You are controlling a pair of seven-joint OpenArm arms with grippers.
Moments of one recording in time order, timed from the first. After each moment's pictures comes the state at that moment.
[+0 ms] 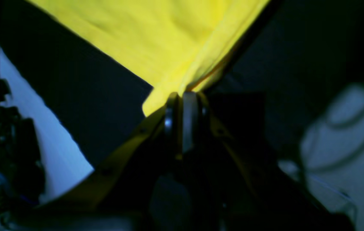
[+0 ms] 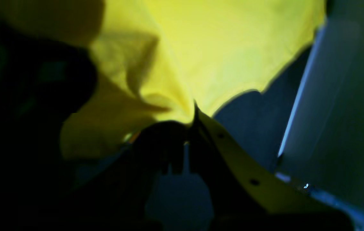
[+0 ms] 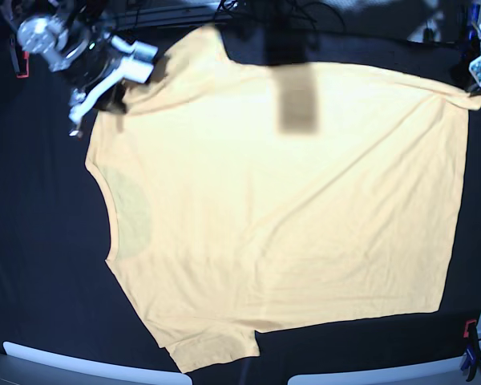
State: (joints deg) left arm 44.6 -46.3 -14.1 89.3 18.2 -20.5 -13.5; right arm -39.3 48.2 -9.4 126.9 -31.1 10.0 -27.3
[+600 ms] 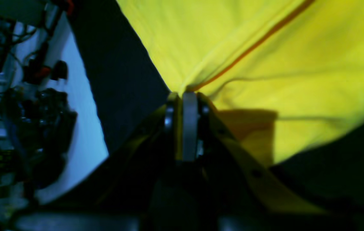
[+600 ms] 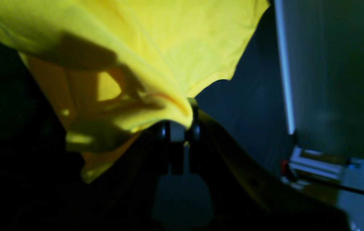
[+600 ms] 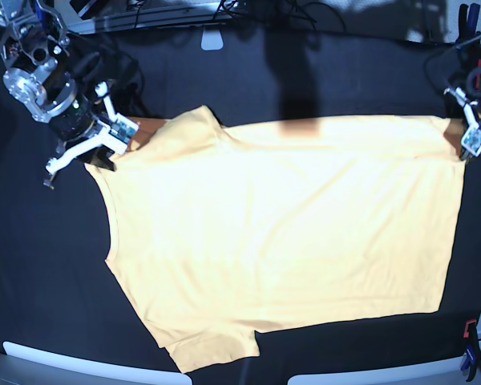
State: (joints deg) left arm 23.8 -33.3 -14.1 88.9 14.0 -20.0 -1.3; right arm -25.5 42.0 -4.3 120.4 -15.3 9.8 -27.6
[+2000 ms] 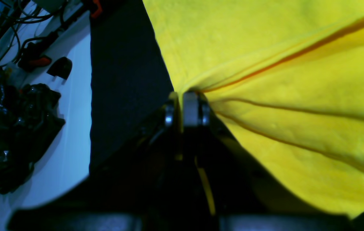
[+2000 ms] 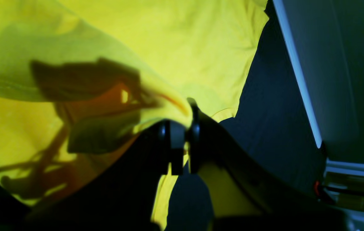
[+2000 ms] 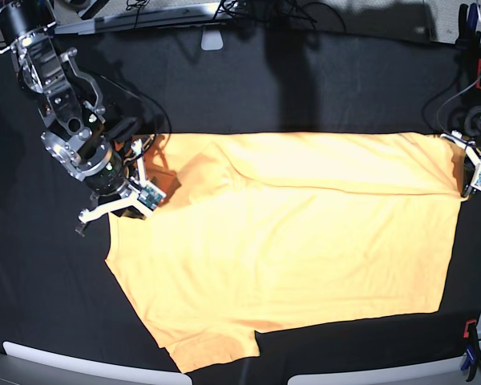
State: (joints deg) left arm 8.9 -29.4 -14.0 73.5 9.2 -20.1 -7.4; right arm -2.1 35.2 -18.0 102.7 -11.3 5.8 -27.6
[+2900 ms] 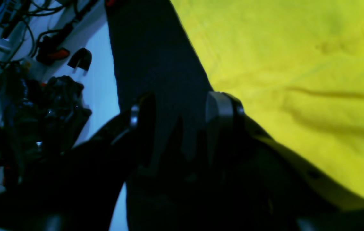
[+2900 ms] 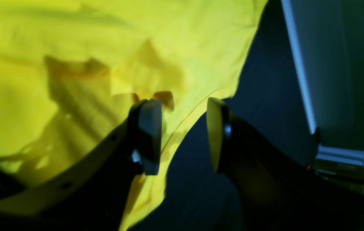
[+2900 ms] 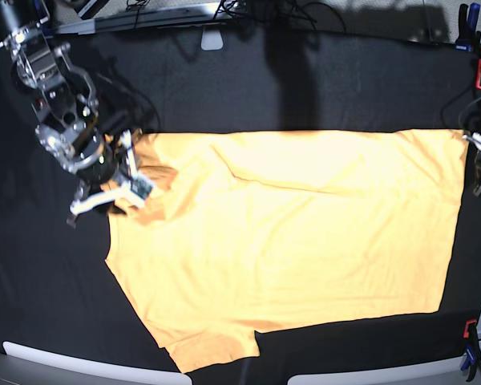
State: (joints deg) left arm 10.3 -35.7 -14.1 73.8 6.5 -21.8 -4.2; right arm -5.5 38.2 -18.1 103.6 -12.4 5.6 -30.5
